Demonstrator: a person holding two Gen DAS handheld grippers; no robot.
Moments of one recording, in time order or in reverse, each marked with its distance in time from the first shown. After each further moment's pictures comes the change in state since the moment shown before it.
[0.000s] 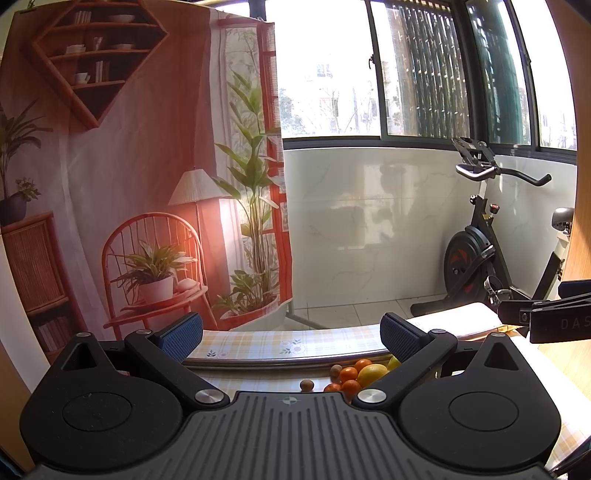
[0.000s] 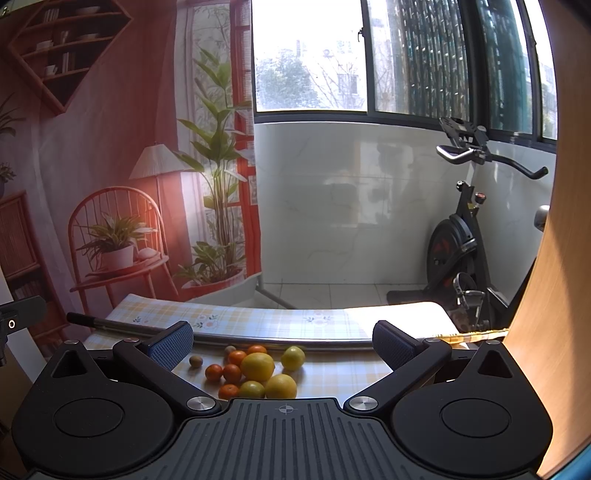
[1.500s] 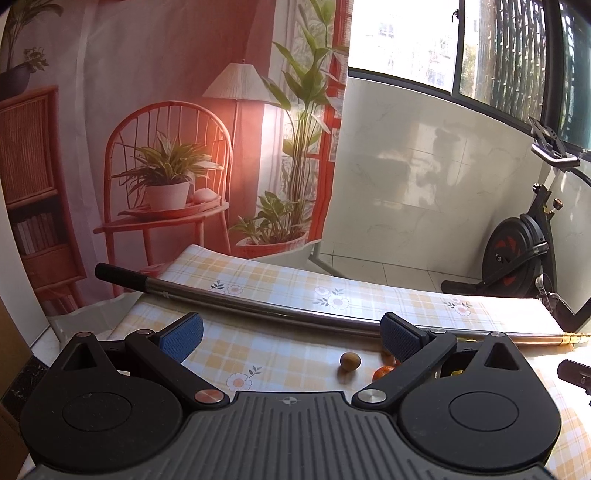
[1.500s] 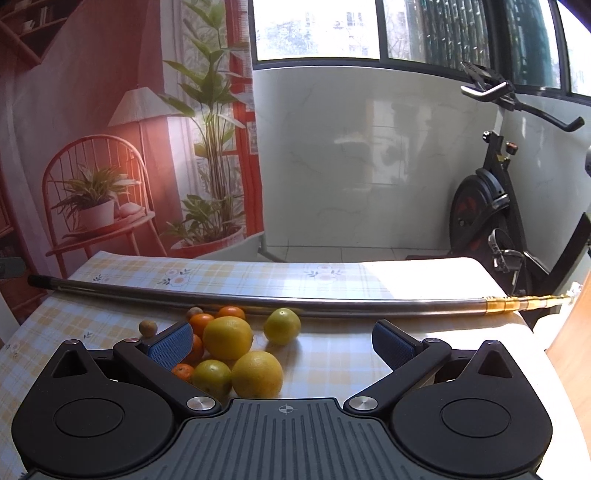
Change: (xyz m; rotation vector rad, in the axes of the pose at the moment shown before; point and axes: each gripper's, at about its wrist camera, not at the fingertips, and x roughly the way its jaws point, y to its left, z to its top) left arm 0.183 0.063 -0.060 -0.212 0.194 0.055; right arm 0.199 -0.027 -0.086 -0.002 0.110 0.027
